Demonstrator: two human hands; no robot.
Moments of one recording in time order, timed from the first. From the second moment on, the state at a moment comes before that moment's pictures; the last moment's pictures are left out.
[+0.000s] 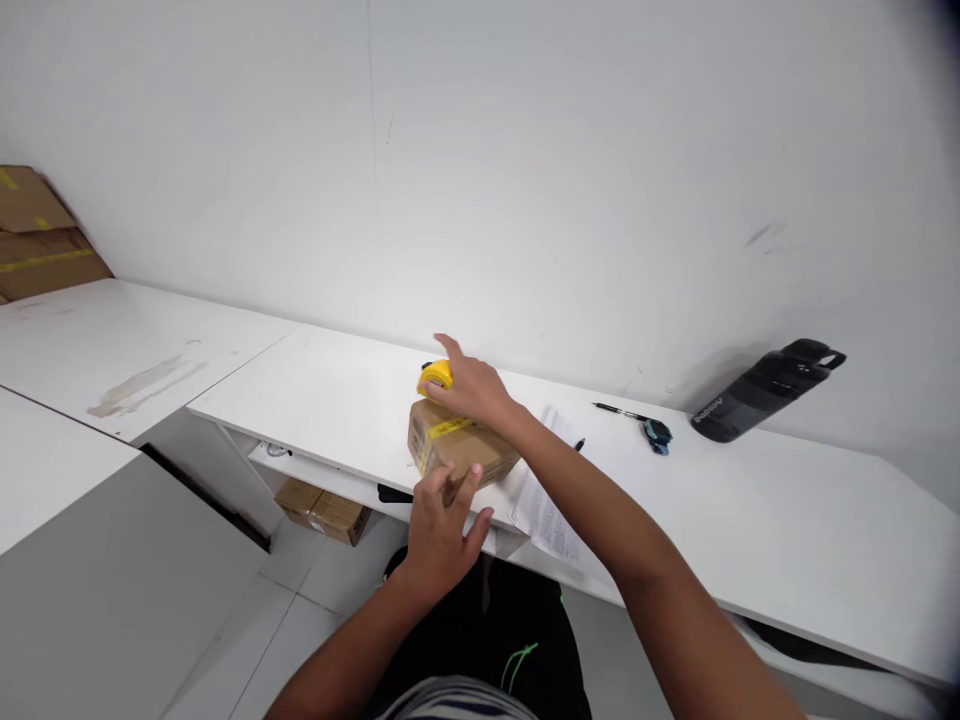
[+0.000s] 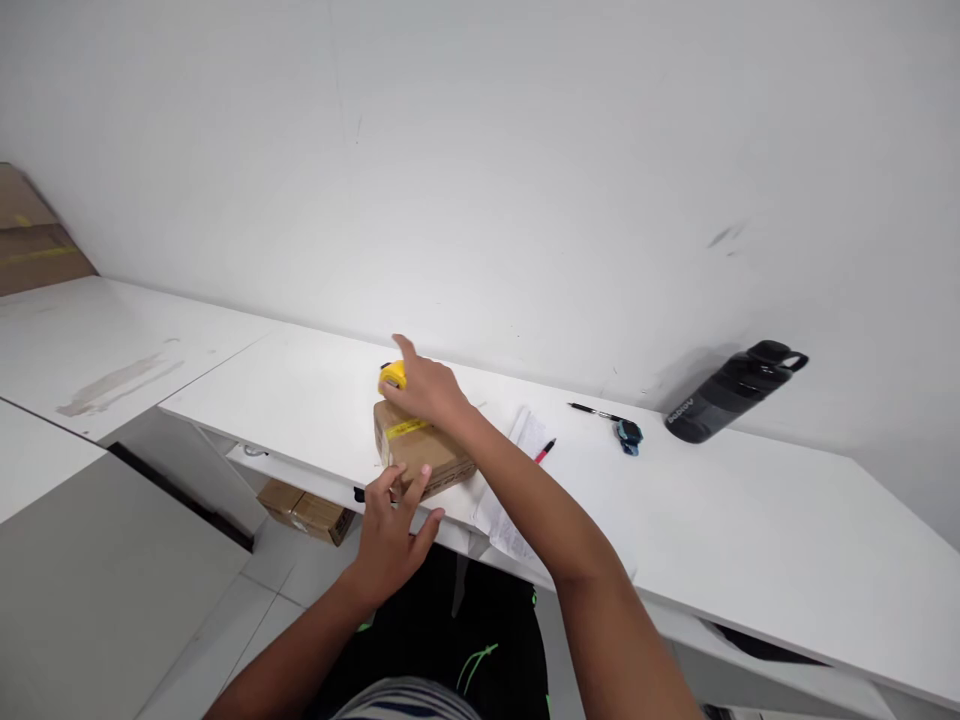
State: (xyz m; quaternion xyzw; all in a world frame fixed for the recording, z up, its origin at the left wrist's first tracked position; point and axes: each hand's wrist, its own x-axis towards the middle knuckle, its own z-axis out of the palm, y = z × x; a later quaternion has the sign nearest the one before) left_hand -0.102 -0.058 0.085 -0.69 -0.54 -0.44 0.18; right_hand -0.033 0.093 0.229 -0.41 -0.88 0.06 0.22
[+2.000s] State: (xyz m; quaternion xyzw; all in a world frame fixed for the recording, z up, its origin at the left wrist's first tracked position) left_hand -0.213 0.011 0.075 -0.40 -0.52 -0.65 -0.39; right_hand 0.009 0.073 0.204 -0.38 -0.81 0.23 0.39
